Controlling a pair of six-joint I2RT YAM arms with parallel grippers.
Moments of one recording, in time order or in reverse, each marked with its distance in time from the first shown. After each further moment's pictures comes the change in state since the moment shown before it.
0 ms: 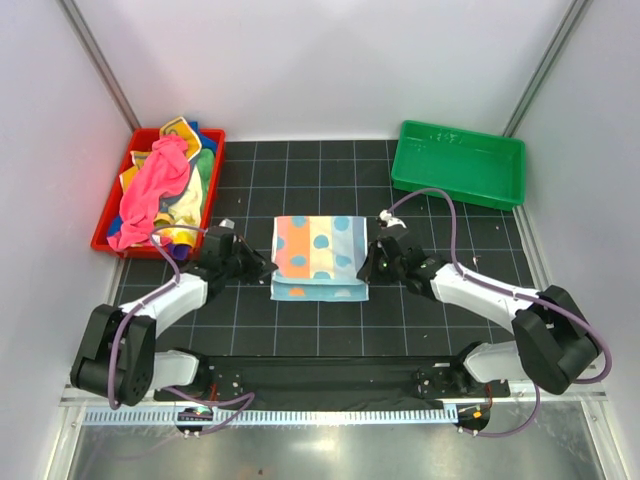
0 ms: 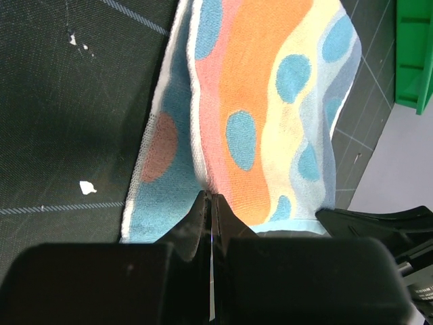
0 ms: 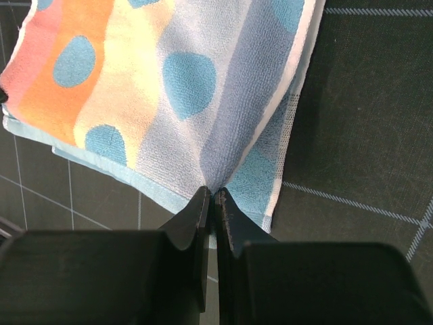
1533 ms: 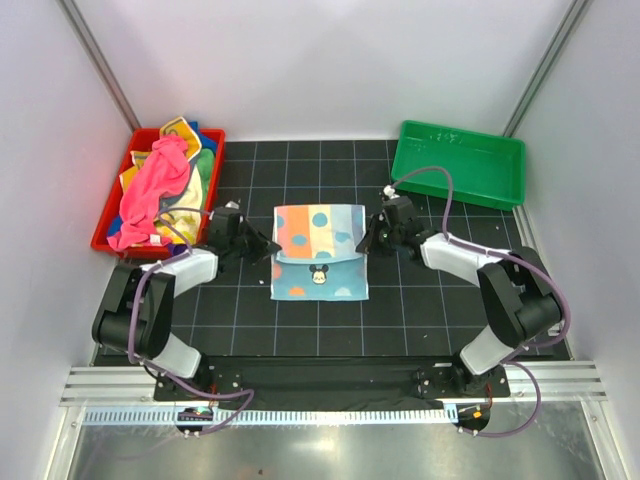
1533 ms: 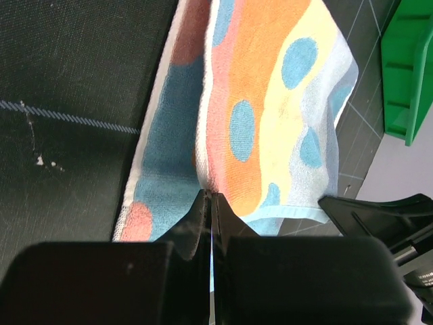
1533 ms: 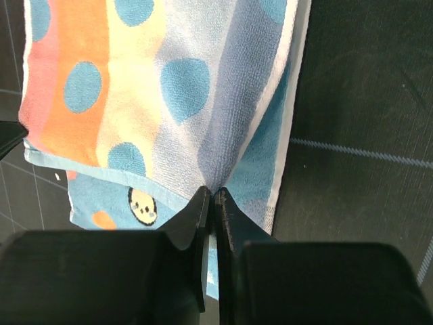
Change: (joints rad) left arm 0.024 0.254 0.177 0.095 -0.005 0.004; right arm -0.182 0.281 0.186 0.103 -0.138 -0.042
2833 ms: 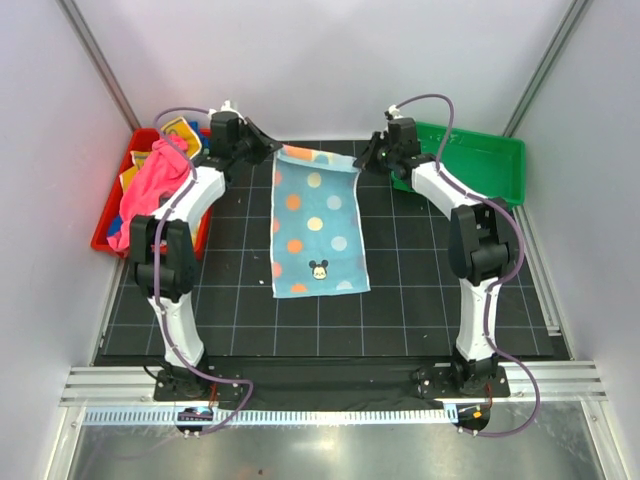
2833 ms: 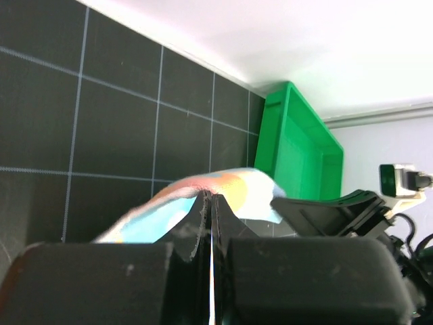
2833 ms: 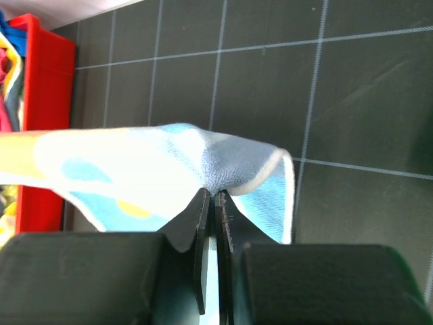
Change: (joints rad) left arm 0.061 0.418 0.956 -0.192 -0.039 0.154; right arm -0.177 0.492 0.840 -0.108 -0.063 -0.077
